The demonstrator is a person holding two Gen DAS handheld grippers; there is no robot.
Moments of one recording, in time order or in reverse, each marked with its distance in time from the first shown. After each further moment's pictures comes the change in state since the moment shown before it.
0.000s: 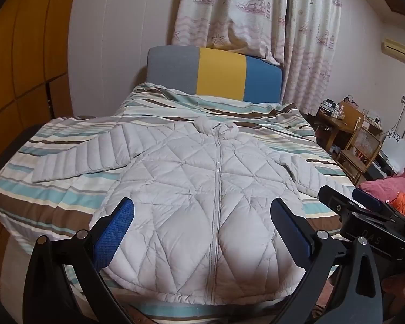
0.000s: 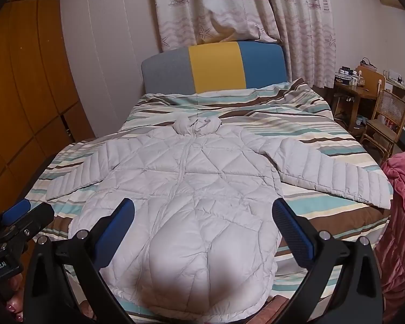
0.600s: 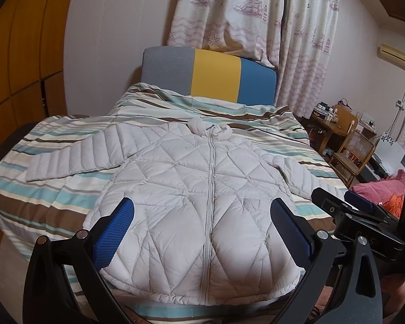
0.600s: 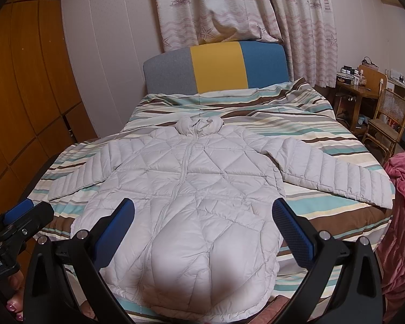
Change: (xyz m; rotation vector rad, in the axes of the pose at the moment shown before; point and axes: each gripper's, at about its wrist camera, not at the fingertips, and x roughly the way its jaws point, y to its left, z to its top) left arm -0.007 -0.001 0.003 -0.023 0.000 -0.050; right arm 0.002 0.001 -0.003 0.001 0.002 0.009
